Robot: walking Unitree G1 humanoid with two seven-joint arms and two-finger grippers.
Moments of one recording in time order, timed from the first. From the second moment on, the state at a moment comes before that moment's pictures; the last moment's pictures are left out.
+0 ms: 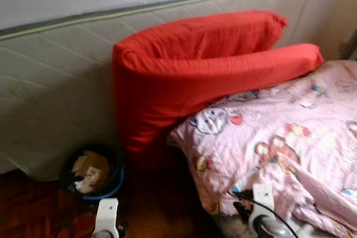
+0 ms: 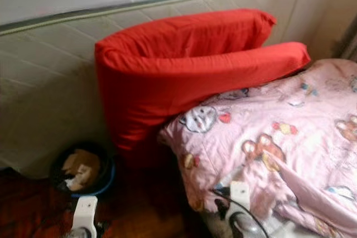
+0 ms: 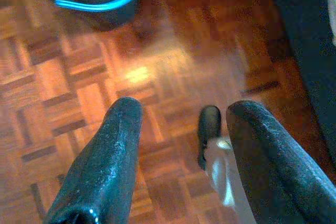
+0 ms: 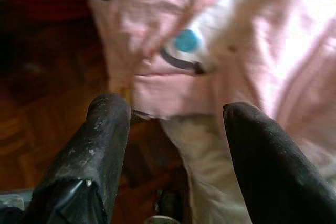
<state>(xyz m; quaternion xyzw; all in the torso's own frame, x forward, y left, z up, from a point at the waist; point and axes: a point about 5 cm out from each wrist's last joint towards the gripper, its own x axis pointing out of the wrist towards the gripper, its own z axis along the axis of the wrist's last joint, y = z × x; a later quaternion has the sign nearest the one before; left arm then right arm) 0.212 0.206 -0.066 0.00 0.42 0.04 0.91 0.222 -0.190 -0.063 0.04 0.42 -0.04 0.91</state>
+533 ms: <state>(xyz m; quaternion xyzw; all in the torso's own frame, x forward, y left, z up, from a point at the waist) 0.207 0.200 -0.070 0.00 0.42 0.04 0.91 0.213 -0.204 -0.067 0.03 0.43 -0.07 0.90</state>
